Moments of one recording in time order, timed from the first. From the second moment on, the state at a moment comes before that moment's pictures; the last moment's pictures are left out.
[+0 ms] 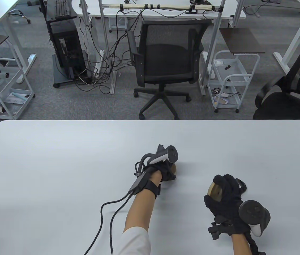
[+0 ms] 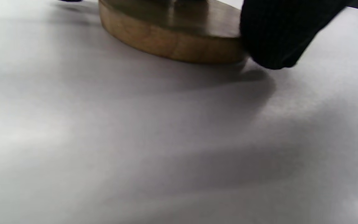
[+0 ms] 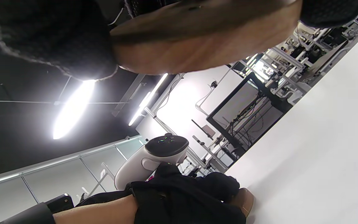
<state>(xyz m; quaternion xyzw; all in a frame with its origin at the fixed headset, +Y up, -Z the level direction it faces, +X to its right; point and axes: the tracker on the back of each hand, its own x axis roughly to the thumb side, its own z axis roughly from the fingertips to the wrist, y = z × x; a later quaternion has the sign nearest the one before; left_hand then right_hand) 0.015 -0.810 -0.536 -0.26 -0.16 0.04 0.95 0.261 -0.743 -0.315 0.09 -0.18 0.87 0.45</state>
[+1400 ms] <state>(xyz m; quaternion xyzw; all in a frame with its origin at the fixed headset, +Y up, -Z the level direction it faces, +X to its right) -0.135 -0.754 -0.347 0.10 -0.24 0.31 0.91 0.227 -0.752 -0.316 0.14 -0.15 0.89 0.40</state>
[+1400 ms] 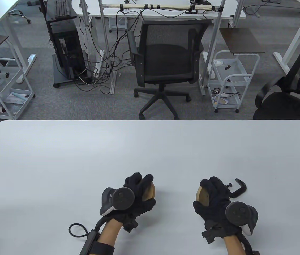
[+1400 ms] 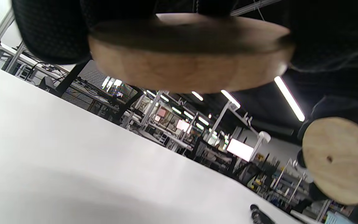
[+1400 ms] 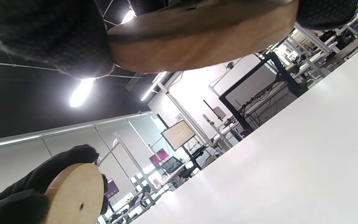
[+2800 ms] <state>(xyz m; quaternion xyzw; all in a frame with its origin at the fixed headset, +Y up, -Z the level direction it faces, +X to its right) -0.105 -0.796 -0.325 -0.09 -0.28 0.66 0.69 0.109 -0.792 -0.323 0.18 0.10 0.65 0.74</state>
